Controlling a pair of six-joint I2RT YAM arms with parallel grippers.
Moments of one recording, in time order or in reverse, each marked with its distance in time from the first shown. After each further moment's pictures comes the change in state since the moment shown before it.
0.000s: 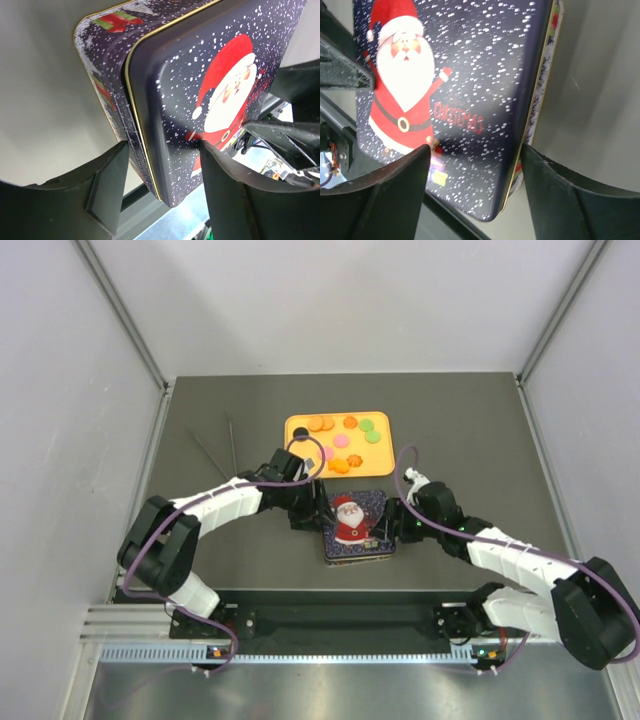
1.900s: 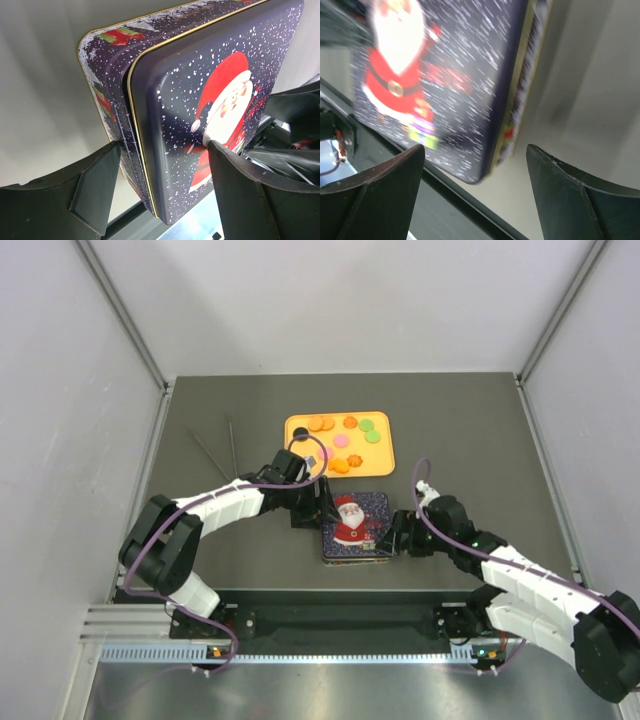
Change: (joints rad) left arm -0.019 0.007 -0.014 0.074 -0.037 0.002; right arm 0.000 -0.202 -0.072 -0.134 -0.004 0.041
